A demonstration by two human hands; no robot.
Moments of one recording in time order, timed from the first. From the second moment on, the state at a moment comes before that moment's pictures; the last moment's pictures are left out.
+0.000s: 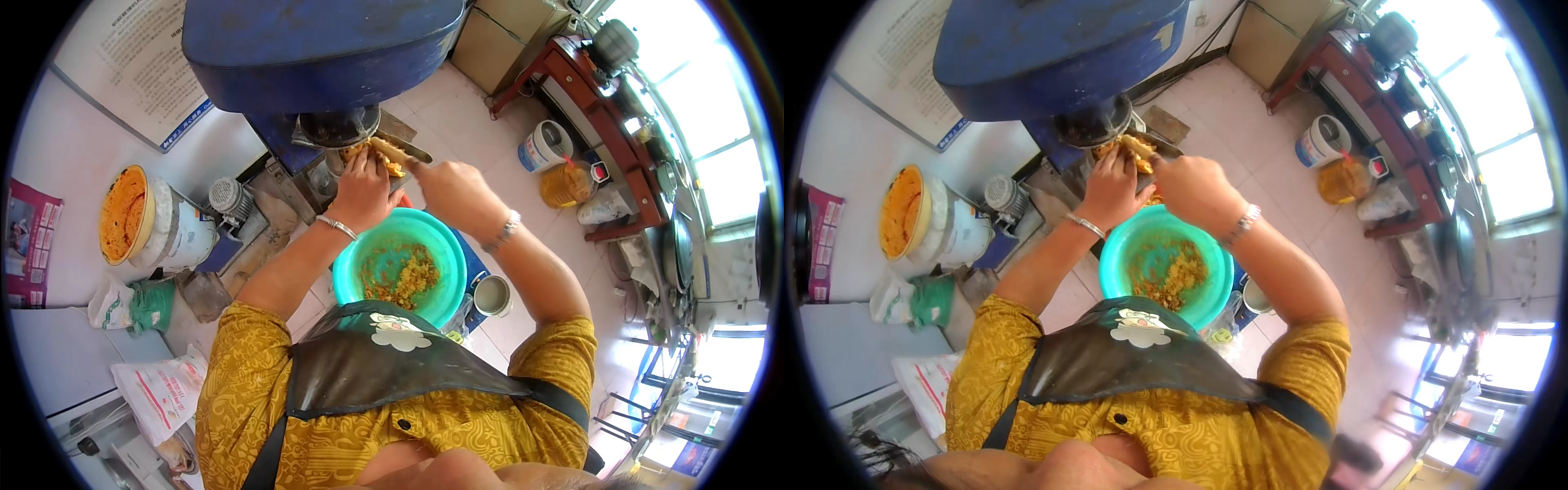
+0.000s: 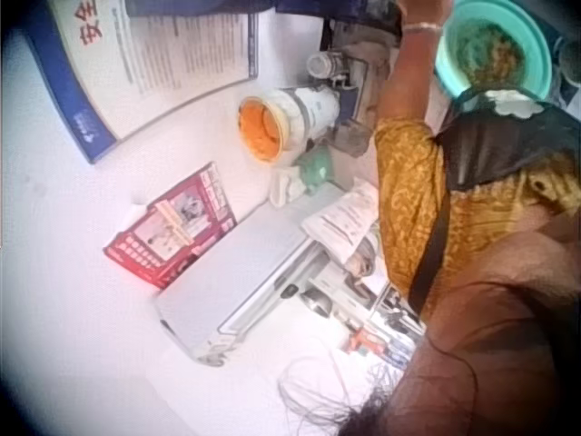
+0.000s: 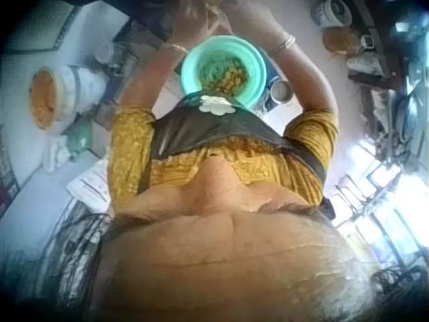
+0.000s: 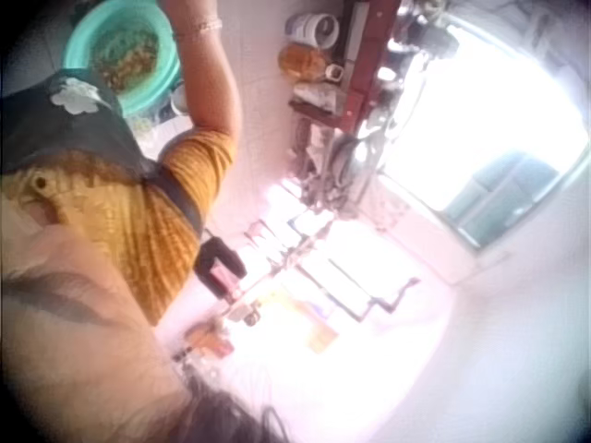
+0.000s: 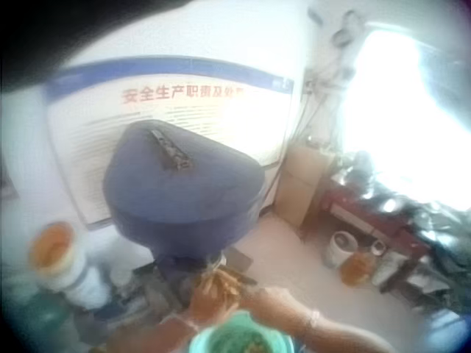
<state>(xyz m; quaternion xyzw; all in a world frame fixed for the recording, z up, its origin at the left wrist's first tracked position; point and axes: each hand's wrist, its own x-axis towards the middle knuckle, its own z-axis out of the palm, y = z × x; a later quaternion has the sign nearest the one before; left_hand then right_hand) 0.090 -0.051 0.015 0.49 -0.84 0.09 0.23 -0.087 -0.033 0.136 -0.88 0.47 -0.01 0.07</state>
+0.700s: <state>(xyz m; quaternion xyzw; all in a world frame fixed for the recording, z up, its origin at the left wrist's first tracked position) 0.086 -0.051 0.018 0.45 -0.83 0.05 0.34 -0.071 -0.049 0.120 -0.86 0.49 0.01 0.13</state>
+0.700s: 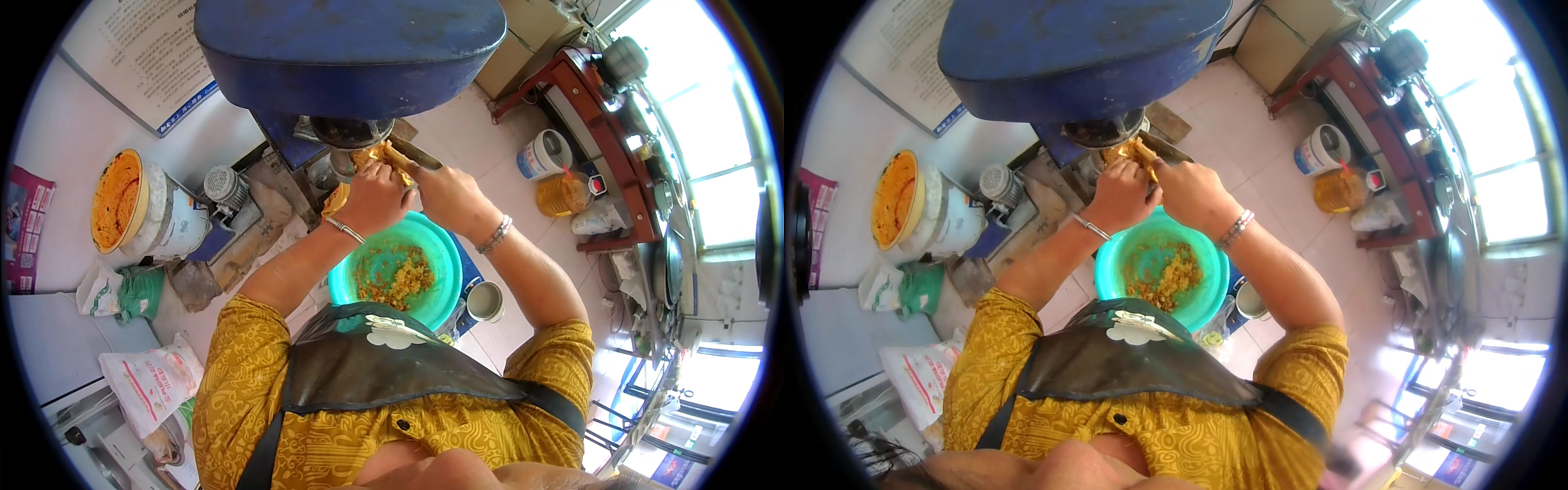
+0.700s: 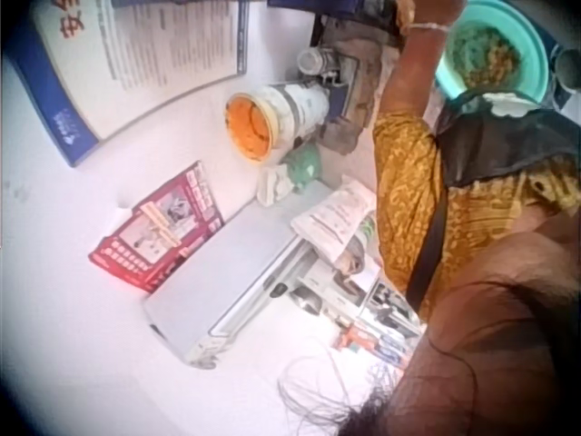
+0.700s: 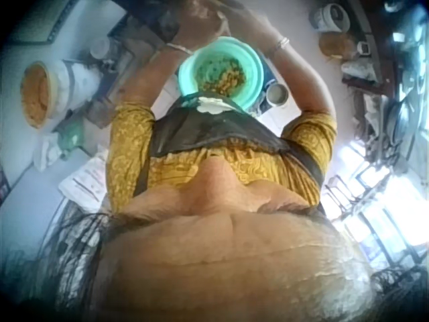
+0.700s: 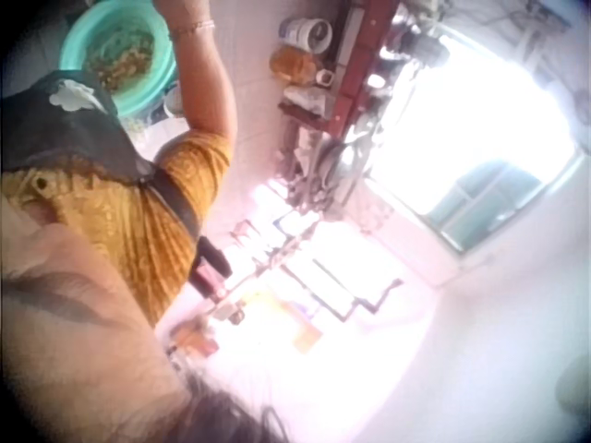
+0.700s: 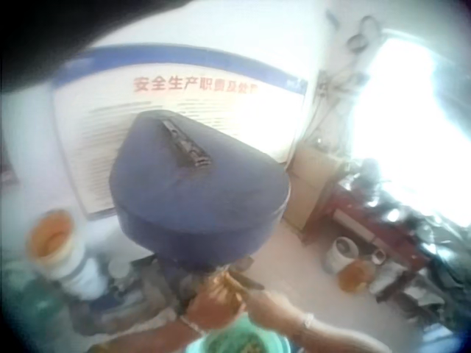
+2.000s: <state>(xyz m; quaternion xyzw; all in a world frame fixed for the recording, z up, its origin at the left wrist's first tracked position) 0.109 -0.043 0.006 0.43 -0.84 -0.01 0.34 -0.090 -0.004 0.158 -0.85 0.51 0.04 0.05</state>
